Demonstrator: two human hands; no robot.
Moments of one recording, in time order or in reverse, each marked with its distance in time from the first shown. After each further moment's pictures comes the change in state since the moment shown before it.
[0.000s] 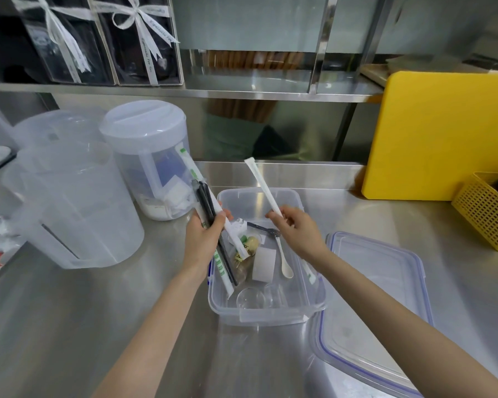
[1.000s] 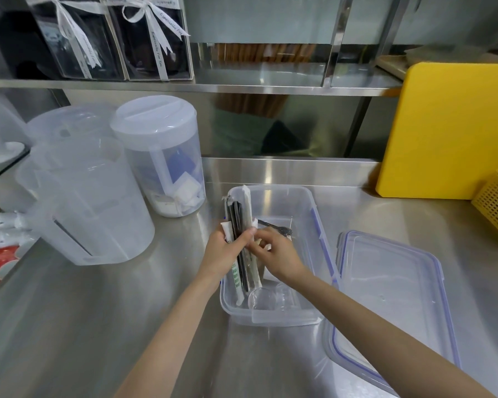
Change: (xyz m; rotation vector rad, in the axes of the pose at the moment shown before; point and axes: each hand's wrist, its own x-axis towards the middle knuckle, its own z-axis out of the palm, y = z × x) left_hand -0.006 -0.019 -0.004 0.100 -0.187 -0.050; right_hand -0.010 0.005 0.060 0.045 -0.181 -0.101
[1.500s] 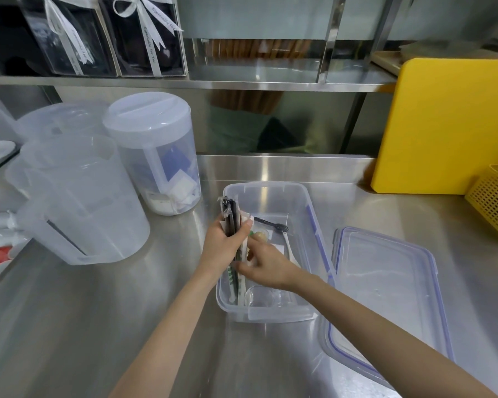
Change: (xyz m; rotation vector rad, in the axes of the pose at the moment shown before) left_hand 0.004 0.004 0.008 0.001 0.048 0.069; right_hand -0.005 0.002 0.006 -0.202 -0.276 -0.083
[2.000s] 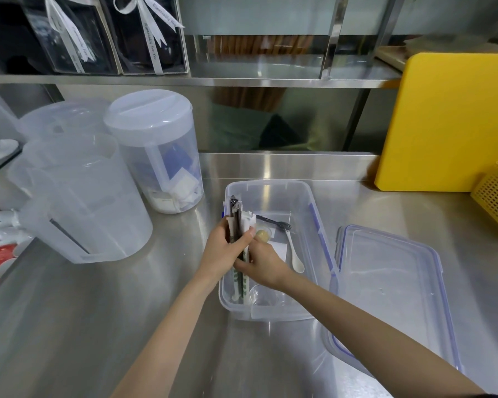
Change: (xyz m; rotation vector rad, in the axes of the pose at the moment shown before) left_hand -0.005 -0.008 -0.007 0.155 -0.060 -0.036; right_hand 0.011 -0.001 0.018 0.060 0.075 0.043
